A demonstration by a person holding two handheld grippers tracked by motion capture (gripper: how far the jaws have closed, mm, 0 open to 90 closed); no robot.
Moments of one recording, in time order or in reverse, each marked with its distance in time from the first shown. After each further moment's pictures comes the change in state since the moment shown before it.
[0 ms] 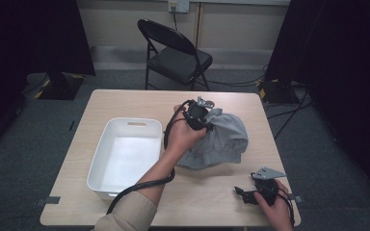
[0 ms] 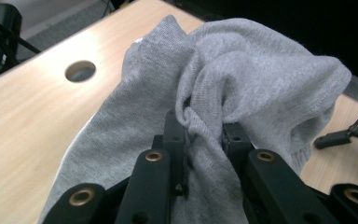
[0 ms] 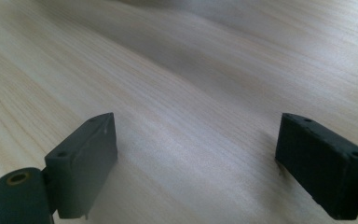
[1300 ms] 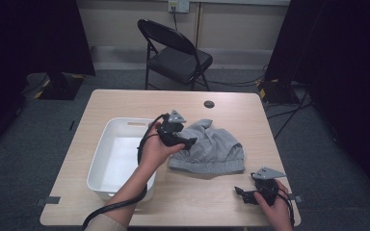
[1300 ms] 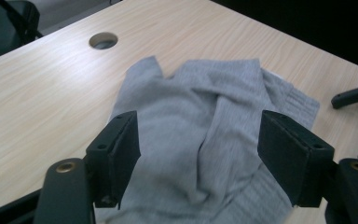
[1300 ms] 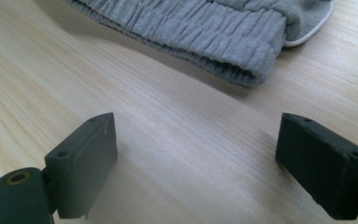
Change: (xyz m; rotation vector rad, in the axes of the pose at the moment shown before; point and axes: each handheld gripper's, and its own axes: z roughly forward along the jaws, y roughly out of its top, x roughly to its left) left arm 0.025 -0.068 -0.048 -0.078 0.022 -0.021; right arm 0.000 0.000 0.000 0.002 0.001 0.001
